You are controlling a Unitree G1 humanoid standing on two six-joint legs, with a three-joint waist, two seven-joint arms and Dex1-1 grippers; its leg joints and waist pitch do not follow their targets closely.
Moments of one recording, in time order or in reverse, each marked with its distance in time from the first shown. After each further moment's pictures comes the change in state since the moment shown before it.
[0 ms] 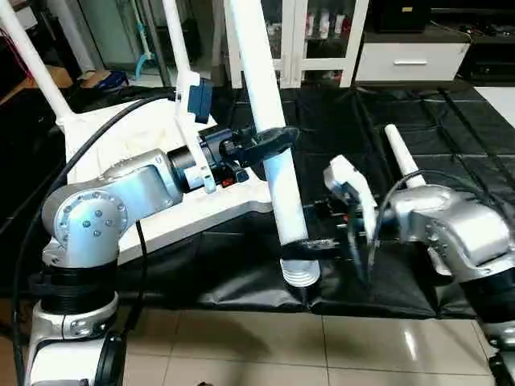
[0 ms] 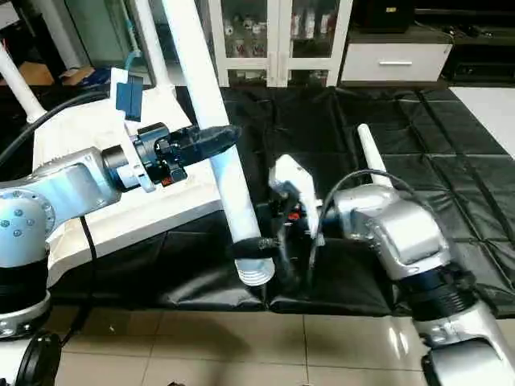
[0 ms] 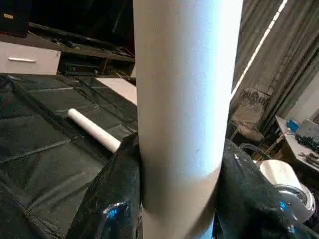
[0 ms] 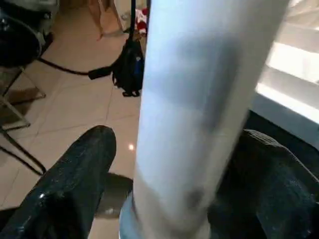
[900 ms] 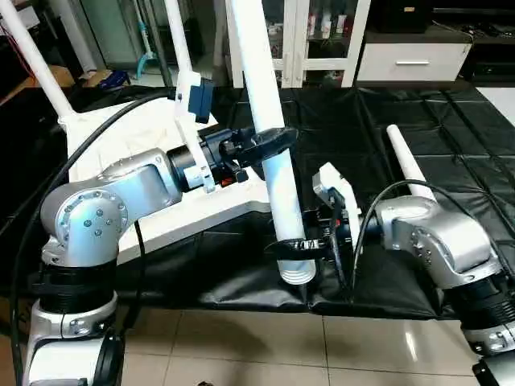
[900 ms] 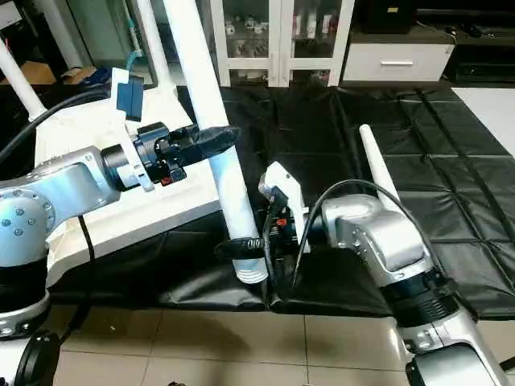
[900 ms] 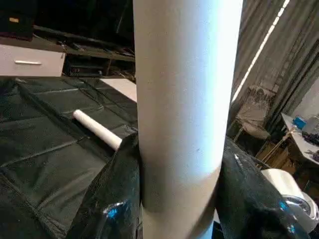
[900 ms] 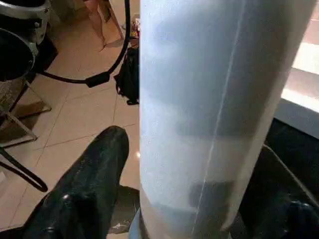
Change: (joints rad) left arm -0.008 0.008 -0.002 0.000 0.025 -0.007 -0.017; right arm 0.028 0.063 -0.001 0.014 0.003 0.027 -0.050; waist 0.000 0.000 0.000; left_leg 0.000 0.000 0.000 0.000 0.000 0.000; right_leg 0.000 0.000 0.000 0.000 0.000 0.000
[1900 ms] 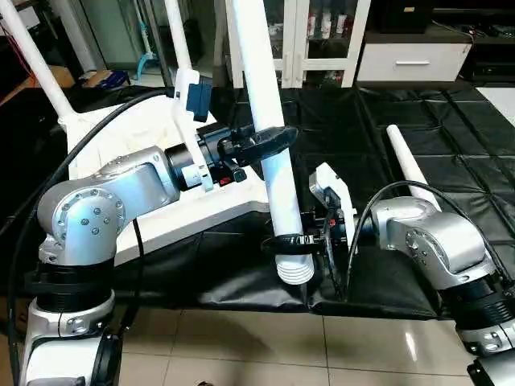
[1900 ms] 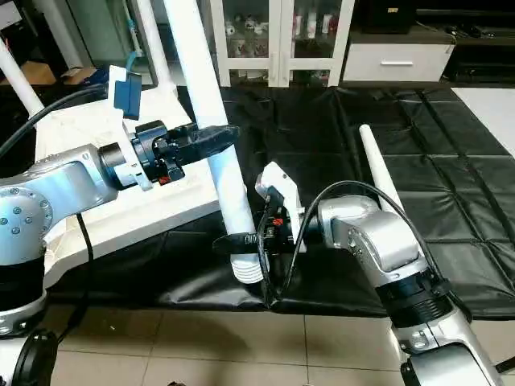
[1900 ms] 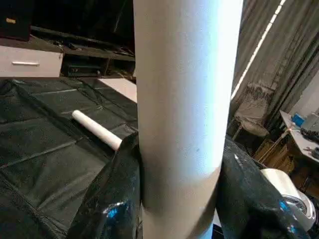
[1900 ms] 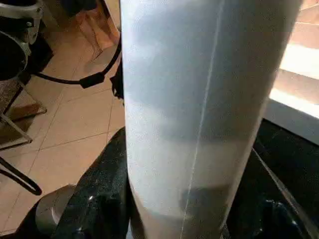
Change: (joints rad) left arm -0.001 0.014 0.000 0.000 0.000 0.001 -0.016; right arm 0.000 0.022 -0.001 0.012 -0.017 -0.019 -0.015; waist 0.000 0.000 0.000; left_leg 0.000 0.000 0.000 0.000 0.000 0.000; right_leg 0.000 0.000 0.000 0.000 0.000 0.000
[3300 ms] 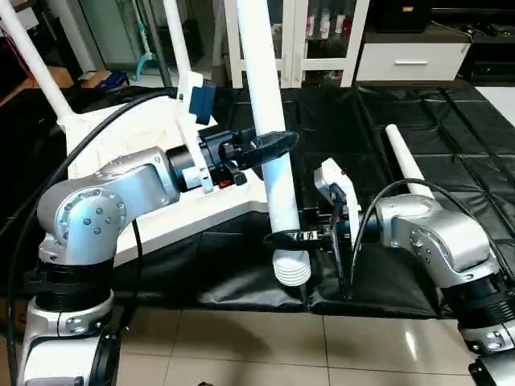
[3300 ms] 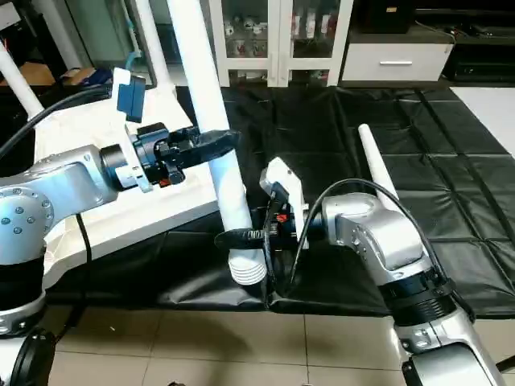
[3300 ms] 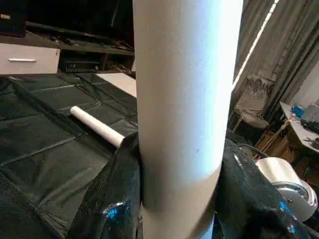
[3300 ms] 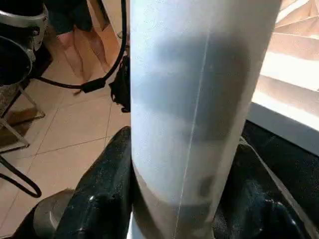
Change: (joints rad) left arm -0.002 0.009 -0.016 0.001 0.030 0.000 -0.032; right arm 0.000 -0.008 -0.023 -0.005 0.010 -0.009 0.013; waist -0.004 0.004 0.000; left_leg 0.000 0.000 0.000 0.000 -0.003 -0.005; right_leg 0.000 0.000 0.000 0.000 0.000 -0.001
